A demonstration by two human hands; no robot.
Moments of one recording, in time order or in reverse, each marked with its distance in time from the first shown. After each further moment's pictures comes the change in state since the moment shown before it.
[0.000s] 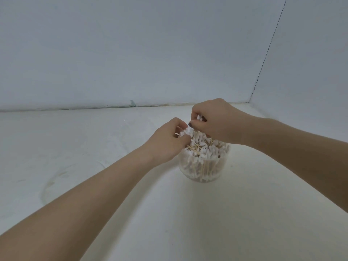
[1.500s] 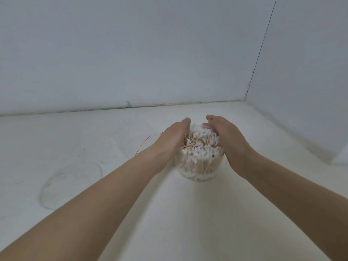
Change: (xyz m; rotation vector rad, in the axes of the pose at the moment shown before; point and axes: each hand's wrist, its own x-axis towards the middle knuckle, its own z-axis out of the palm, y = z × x) left_hand 0.000 0.018 0.025 -0.302 -0.068 -0.222; right_hand -0.040 0.029 0.053 1.107 0.252 0.510
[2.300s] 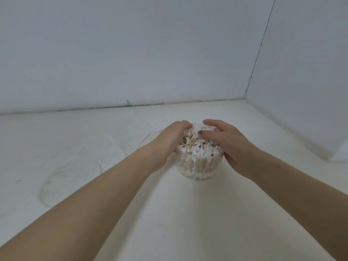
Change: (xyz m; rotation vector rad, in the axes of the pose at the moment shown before) left_hand -0.004 0.002 -0.001 -0.063 -0.006 -0.063; right_hand -0.005 0.006 -0.013 0.057 -0.150 0.065
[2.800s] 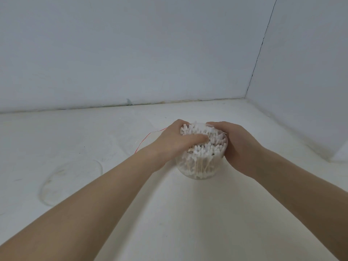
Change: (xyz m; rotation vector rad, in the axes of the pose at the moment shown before) left_hand 0.004 -0.009 0.000 0.150 -0.031 0.129; right_hand 0.007 0.005 -0.012 0.143 -0.088 0.065
